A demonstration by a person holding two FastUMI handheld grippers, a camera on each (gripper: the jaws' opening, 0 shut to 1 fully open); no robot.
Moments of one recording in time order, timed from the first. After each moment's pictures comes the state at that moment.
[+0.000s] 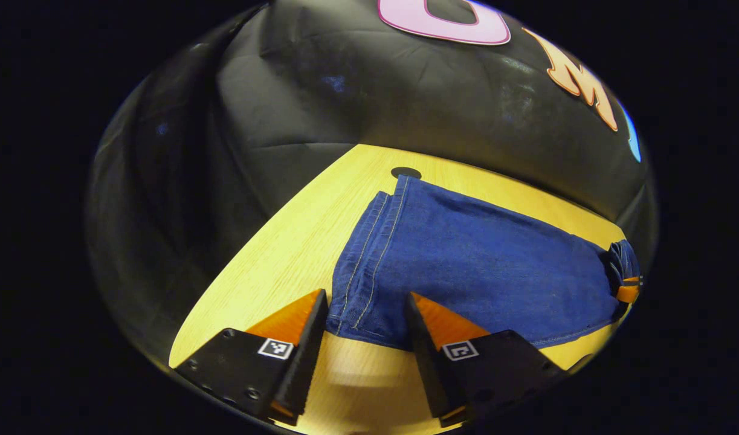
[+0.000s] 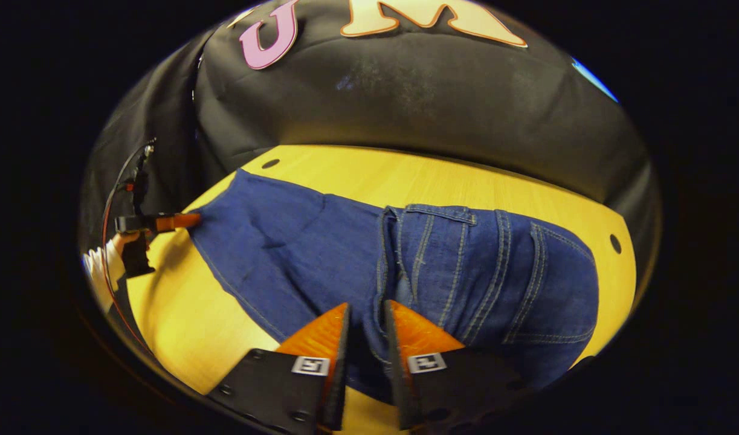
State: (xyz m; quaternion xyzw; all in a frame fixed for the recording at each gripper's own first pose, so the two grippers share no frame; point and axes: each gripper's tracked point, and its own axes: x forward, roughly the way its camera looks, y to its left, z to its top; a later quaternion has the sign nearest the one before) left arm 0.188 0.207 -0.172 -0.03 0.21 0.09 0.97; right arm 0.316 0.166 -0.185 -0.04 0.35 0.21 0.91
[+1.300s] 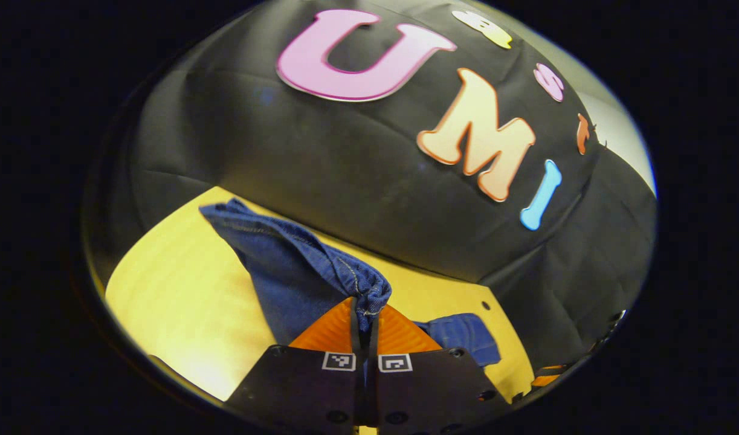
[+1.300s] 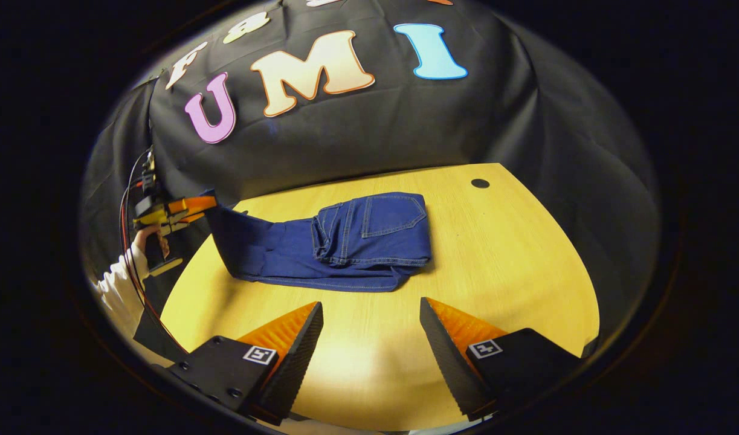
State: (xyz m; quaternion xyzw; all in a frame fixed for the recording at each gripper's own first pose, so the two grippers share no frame) left arm 0.177 -0.077 0.020 -0.16 0.10 -0.17 0.97; right arm 0.204 0.009 -0.131 0.07 0.29 0.06 0.95
